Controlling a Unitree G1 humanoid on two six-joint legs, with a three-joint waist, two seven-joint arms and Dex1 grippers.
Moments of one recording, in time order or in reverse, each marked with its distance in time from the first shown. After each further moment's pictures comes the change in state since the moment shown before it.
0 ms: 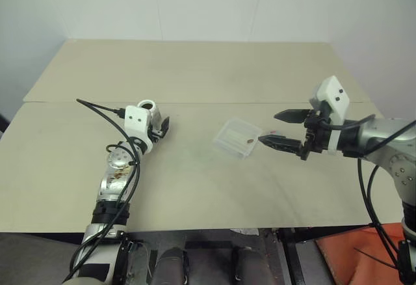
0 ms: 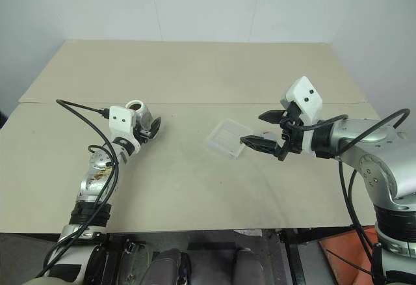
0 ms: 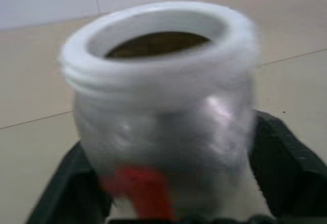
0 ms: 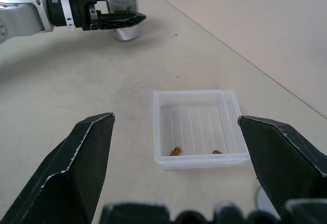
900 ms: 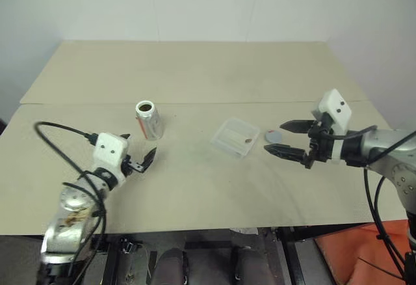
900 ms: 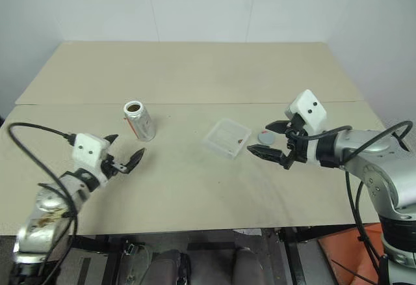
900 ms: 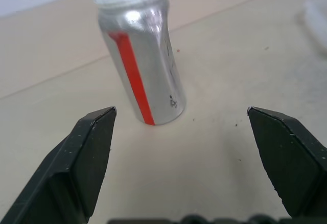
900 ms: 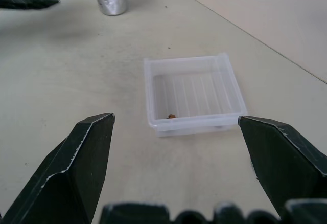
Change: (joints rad) left arm 0.482 0.313 0.186 -0.751 -0.224 0.352 -0.260; right arm 0.122 -0.024 -0.024 0.006 -0.023 -0.057 0.020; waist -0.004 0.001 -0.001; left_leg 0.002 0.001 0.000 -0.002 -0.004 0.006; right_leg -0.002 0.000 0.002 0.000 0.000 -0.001
